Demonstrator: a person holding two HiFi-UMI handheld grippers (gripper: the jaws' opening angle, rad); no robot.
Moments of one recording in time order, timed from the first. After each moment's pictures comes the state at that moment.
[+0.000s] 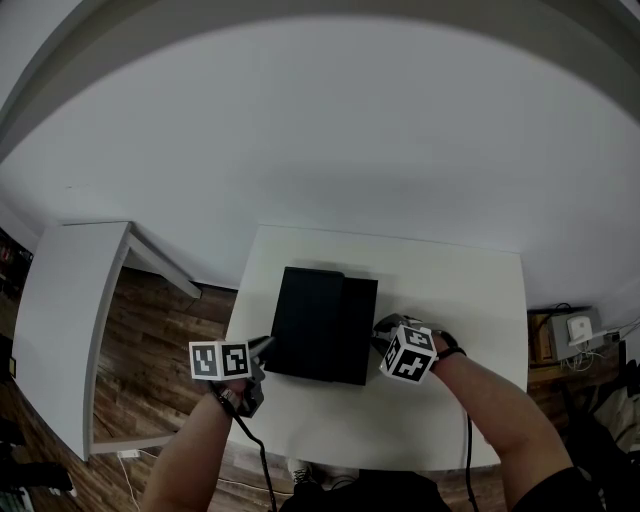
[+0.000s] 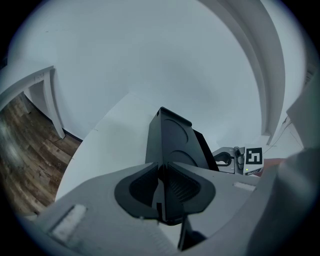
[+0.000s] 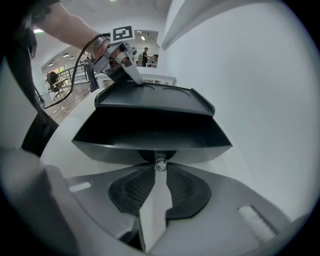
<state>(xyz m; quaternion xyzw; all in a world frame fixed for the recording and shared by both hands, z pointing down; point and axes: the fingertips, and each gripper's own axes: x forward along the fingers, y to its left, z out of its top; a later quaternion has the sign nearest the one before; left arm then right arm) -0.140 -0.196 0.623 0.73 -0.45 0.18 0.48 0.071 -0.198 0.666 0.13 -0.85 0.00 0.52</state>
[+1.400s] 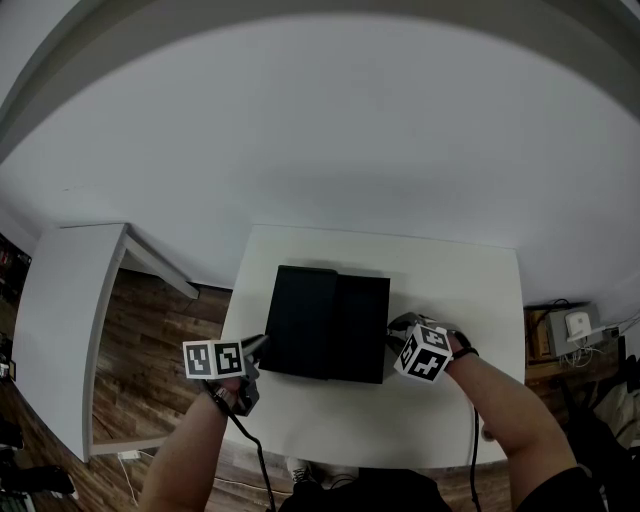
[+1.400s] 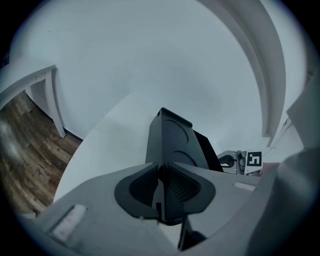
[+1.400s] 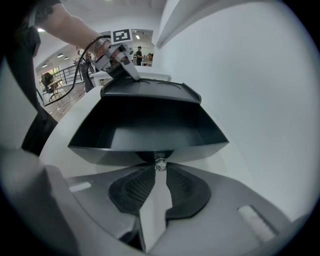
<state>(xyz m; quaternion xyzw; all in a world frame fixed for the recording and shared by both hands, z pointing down) -0.142 -0.197 0.624 0.73 -0.45 0.17 0.48 0.116 -0.196 0.666 0.16 -0.84 0.01 0.52</state>
